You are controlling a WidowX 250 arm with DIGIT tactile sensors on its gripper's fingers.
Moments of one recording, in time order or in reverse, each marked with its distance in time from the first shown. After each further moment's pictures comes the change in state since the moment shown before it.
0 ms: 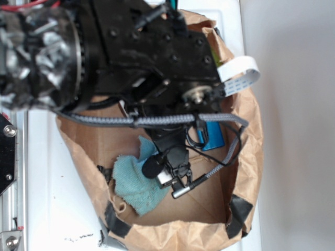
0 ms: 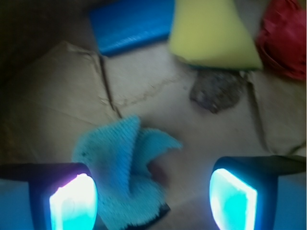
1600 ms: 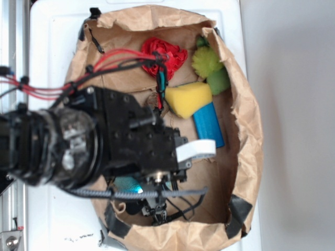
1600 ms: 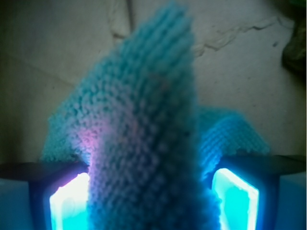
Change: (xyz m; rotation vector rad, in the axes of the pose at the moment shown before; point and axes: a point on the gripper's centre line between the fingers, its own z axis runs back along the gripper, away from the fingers) arm -0.031 -0.036 -0.072 0.036 -0.047 -0.170
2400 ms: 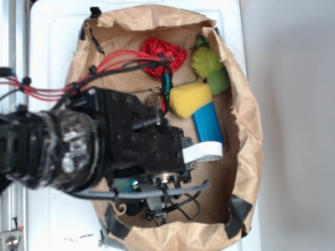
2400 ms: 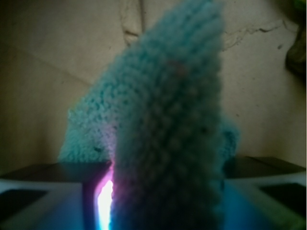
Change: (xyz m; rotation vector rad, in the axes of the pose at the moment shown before) arm 0.005 0.008 0.020 -0.011 0.033 0.015
